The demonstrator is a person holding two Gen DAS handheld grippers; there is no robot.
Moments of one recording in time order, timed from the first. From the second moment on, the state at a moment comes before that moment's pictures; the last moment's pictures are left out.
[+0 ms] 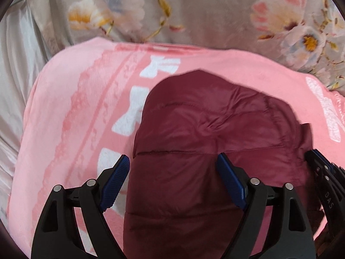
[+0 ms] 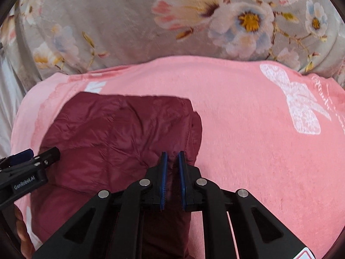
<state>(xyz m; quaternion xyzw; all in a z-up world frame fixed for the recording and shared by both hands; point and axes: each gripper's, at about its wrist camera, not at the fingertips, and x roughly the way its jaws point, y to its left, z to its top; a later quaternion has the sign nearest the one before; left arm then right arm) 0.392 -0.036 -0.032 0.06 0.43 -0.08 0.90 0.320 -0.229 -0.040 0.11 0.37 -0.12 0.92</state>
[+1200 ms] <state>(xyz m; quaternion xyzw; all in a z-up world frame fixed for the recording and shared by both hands) 0.392 -0.018 -0.053 0.01 0.44 -0.10 0.89 0.292 -0.237 -0.039 0.16 0.37 -0.07 0.91</state>
